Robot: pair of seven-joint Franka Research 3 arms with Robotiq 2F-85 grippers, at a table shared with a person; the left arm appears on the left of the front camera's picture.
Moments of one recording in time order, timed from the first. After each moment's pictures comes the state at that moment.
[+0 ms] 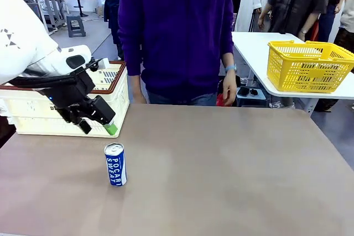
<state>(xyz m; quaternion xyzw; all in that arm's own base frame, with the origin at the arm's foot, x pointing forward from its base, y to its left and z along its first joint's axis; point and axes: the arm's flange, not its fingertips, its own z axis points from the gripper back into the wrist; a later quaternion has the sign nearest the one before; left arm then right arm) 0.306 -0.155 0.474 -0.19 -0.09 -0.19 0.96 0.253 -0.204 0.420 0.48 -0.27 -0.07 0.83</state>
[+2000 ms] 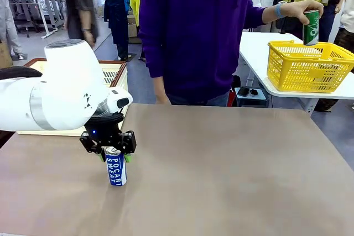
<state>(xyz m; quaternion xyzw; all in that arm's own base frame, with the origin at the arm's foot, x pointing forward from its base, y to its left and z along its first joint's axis) 0.325 -0.218 0.374 -0.07 -0.06 -0.07 0.99 0.253 -0.204 0.420 0.48 -0.27 -0.07 0.83</state>
